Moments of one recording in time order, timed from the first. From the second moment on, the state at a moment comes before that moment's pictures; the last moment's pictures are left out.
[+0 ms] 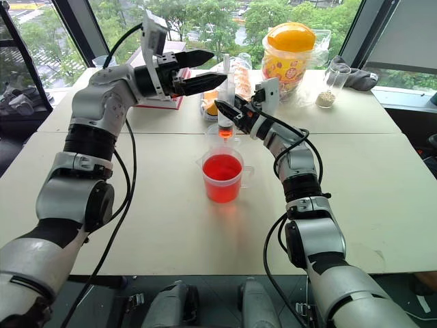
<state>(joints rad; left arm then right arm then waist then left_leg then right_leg) -1.32 0.34 0.02 0.74 -0.37 0.31 -1.11 -0.97 -0.23 -0.08 0.63 0.33 0.12 0.75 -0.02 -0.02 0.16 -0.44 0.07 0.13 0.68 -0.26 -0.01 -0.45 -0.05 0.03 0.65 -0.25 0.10</state>
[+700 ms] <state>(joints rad) -1.41 0.28 0.02 0.91 -0.28 0.29 -1.10 -0.95 -0.23 -0.07 0.60 0.32 0.12 0.75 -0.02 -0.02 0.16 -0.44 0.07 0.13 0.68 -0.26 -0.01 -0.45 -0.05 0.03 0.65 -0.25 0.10</state>
